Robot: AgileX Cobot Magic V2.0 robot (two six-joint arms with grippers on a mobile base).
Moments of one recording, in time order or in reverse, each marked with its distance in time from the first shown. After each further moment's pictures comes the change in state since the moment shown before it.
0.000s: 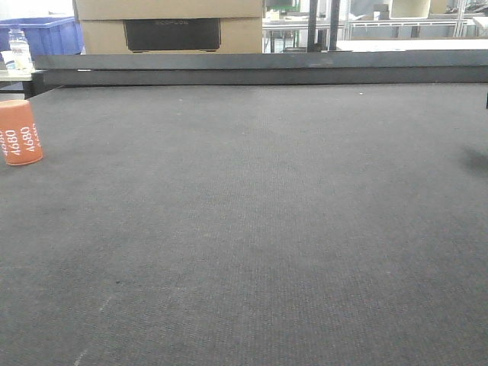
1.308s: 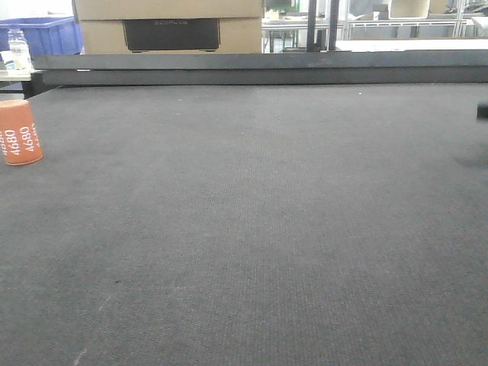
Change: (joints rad) left arm 0.000 0.050 0.000 -0.077 -0.013 0.000; right arm 0.000 0.059 -0.136 0.011 0.113 0.000
